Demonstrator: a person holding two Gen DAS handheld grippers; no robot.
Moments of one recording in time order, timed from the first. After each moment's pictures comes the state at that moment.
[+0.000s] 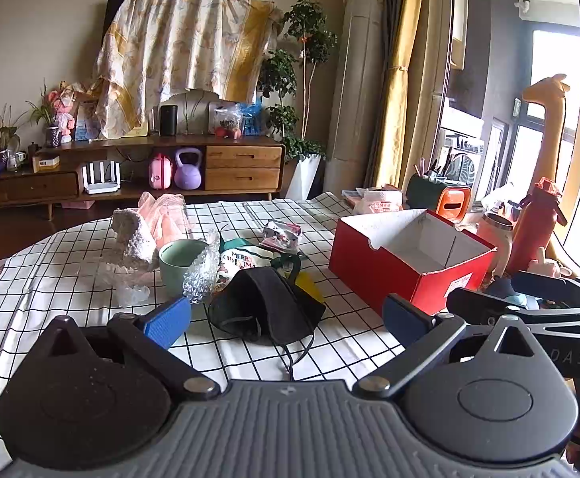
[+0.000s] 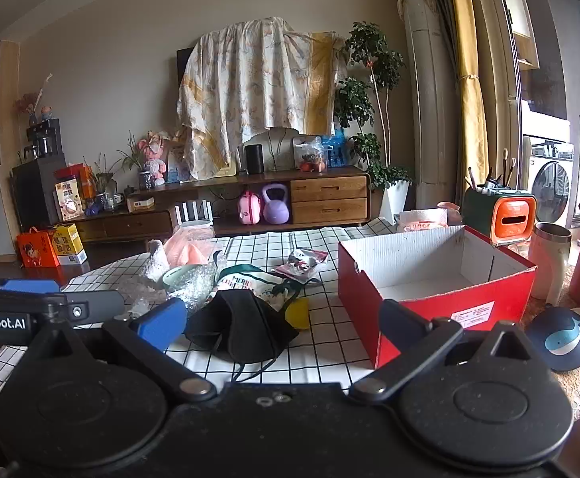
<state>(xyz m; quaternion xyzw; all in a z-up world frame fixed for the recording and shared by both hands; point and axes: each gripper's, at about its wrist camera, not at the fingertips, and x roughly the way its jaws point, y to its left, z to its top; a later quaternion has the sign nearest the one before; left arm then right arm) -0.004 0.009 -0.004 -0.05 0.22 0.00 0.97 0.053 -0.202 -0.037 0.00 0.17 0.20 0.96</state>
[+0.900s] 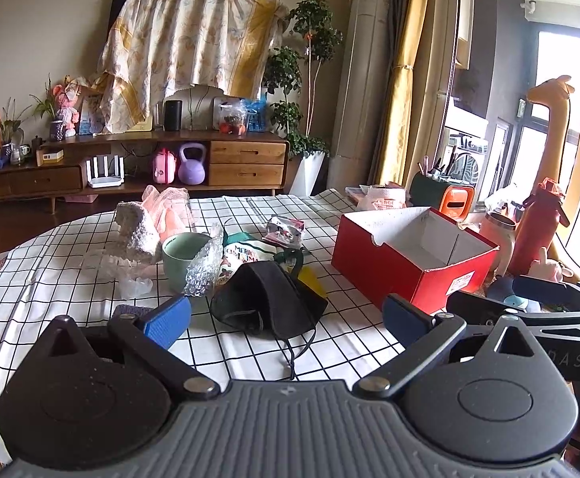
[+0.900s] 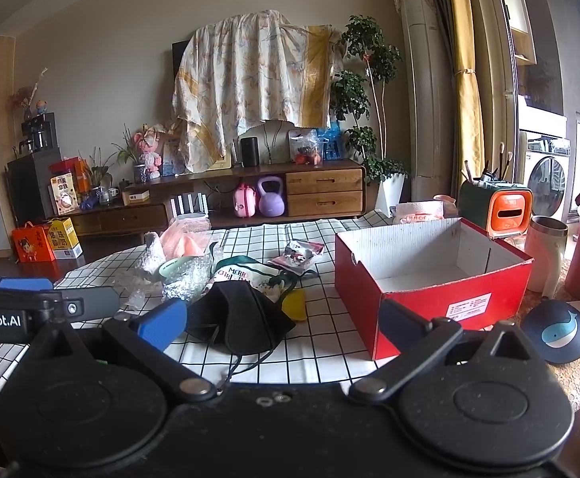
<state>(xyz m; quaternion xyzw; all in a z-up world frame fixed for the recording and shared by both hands) -0.006 0.008 -0.008 -0.06 0.23 0.01 0.97 0.054 -0.200 -0.039 0.00 0.18 0.19 0.96</state>
